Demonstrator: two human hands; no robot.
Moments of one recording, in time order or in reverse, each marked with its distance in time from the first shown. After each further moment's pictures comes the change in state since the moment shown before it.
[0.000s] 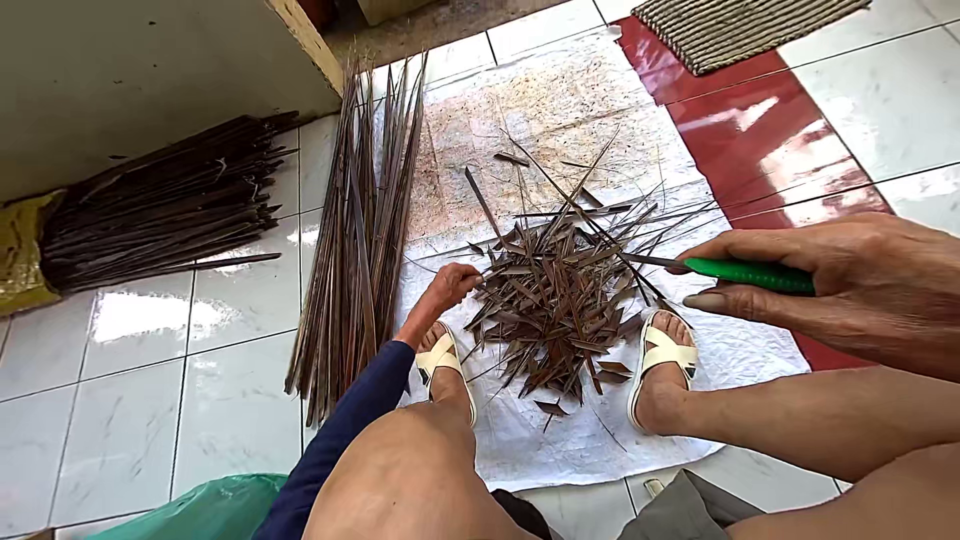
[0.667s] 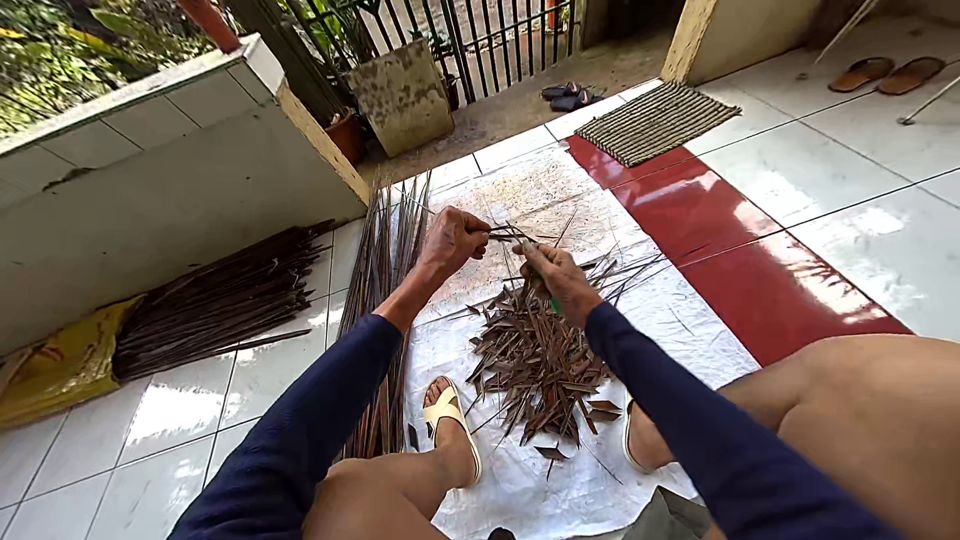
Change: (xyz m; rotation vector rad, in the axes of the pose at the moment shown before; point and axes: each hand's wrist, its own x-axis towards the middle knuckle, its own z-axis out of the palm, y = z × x) left_hand -0.012 0.263 -0.129 -0.029 0.294 0.216; right_hand 0.097 -0.013 0.092 1.131 0.377 0.335
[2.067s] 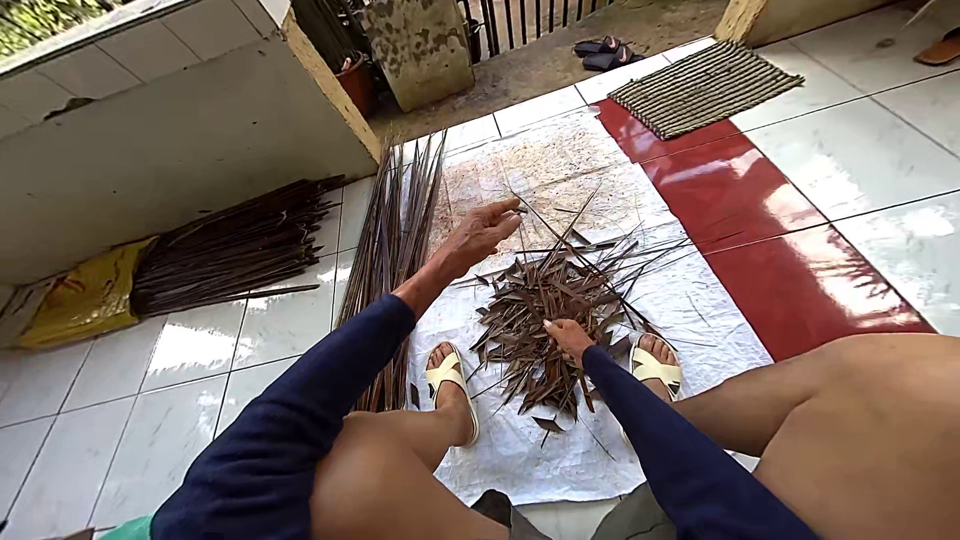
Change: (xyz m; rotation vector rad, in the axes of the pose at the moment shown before) left_hand -0.025 -0.037 0.034 -0.310 -0.149 -0.125; right_hand -0.043 0.216 -0.005 -0.370 -0.081 0.735
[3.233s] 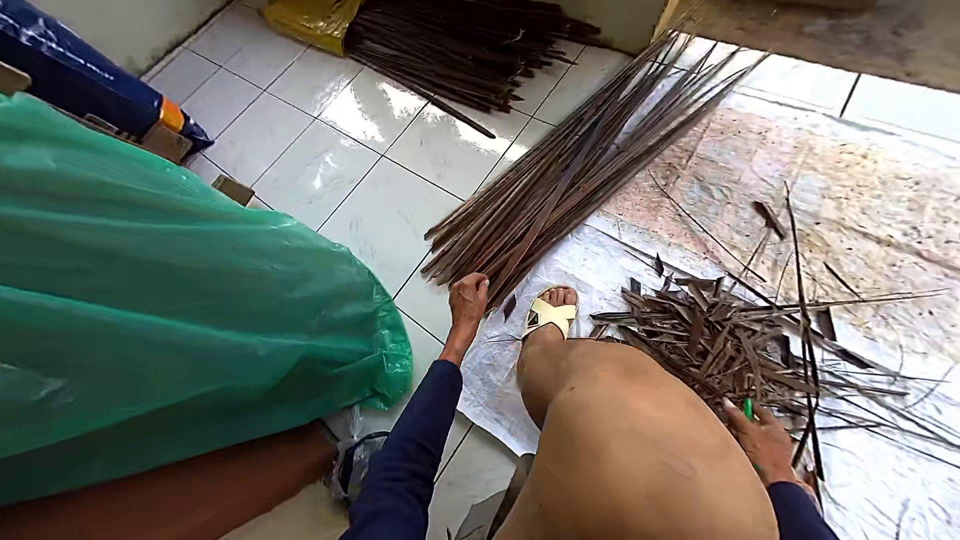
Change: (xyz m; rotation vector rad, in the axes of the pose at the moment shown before) left_hand -0.319 -0.367 0.004 0.238 1.056 -0.731; right_hand 0.032 0.054 -0.017 -0.188 0.293 -0.153
